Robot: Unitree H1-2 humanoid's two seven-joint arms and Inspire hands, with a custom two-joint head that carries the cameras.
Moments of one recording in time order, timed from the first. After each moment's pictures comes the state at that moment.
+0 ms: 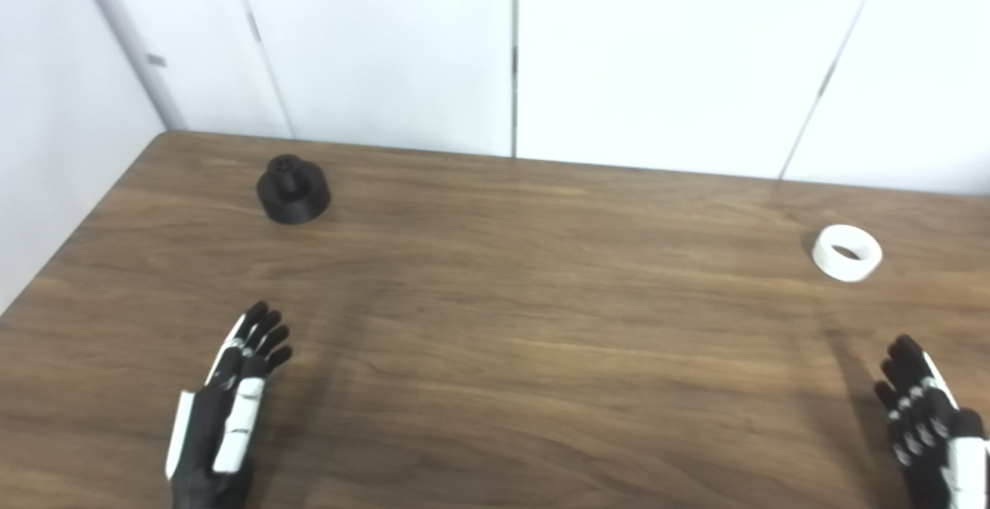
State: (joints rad) left arm 0.39 0.12 0.23 -0.17 -0.18 -0.32 -0.08; right arm 0.31 -0.22 -0.21 -0.17 0.26 -0.16 0.19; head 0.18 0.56
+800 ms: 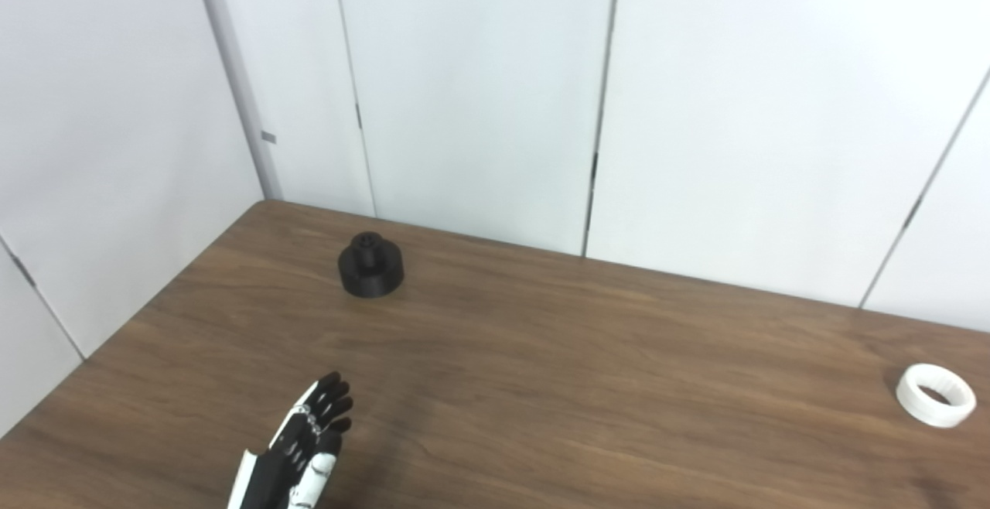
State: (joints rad) left arm 0.39 0.12 0.20 -0.14 -0.12 -0.39 -0.03; right arm 0.30 -0.24 -0.23 -0.13 0.25 -0.21 0.19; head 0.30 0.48
